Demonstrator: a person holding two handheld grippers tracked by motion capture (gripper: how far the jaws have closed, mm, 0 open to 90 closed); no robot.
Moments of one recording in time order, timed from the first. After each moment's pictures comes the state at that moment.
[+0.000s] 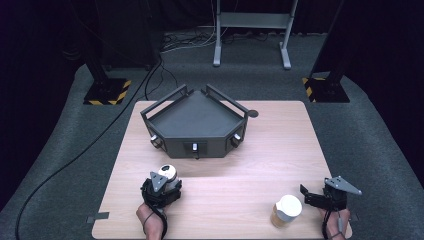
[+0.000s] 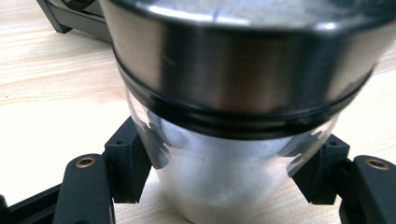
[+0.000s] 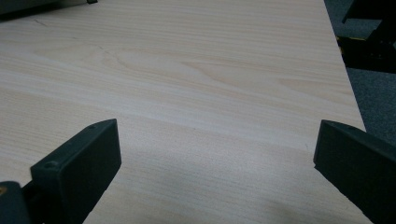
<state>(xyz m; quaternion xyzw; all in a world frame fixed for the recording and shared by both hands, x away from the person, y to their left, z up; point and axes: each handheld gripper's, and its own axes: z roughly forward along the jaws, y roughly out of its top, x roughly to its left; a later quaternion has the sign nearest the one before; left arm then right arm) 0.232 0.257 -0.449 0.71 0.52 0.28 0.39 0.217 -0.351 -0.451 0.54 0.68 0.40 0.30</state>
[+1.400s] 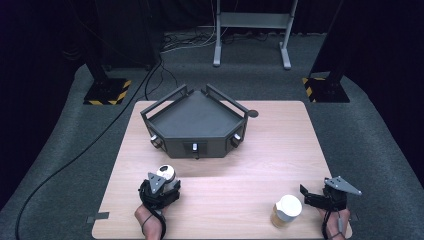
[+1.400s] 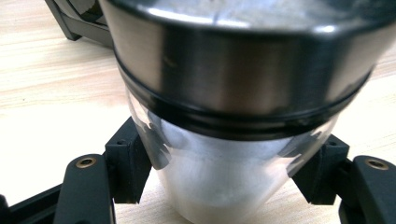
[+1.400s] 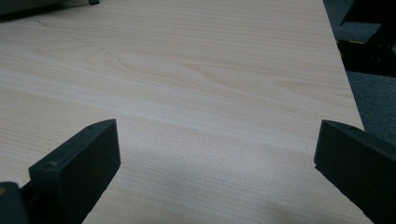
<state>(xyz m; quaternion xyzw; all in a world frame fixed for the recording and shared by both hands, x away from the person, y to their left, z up) 0.223 0.259 -0.441 0.70 0.52 0.29 0.40 0.216 -0.351 -0.452 0.53 0.68 0.40 0.30</state>
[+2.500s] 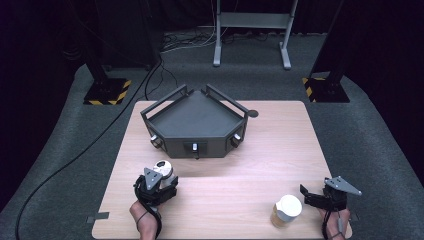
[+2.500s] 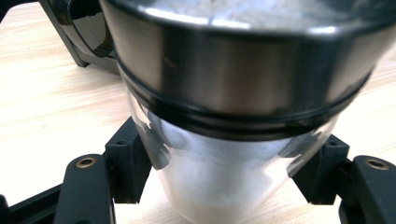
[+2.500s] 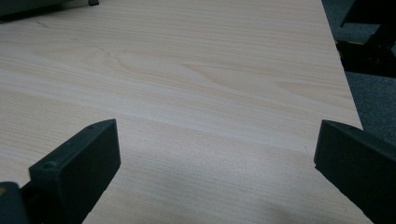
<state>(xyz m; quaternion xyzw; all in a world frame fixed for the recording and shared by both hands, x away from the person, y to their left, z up) 0.224 0.267 -0.415 0.71 0.50 0.29 0.40 0.215 -0.351 -0.452 0.53 0.68 0.40 0.30</state>
